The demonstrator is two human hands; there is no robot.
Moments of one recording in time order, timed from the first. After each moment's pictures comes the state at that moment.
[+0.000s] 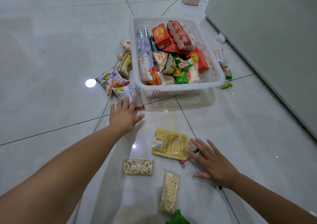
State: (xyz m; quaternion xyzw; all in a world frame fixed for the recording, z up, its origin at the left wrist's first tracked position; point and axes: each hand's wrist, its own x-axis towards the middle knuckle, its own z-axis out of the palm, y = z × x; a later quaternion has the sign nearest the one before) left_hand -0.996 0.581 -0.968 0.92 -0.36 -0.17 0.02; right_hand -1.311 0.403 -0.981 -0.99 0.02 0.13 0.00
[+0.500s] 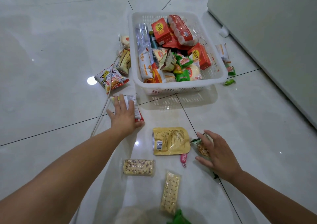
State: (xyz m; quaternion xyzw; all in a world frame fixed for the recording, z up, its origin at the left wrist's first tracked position) left_hand -1.004 0.577 -0.979 0.93 -0.33 -0.17 0.01; right_hand -1.303 0.396 -0.983 -0.98 0.16 -0.02 0.10
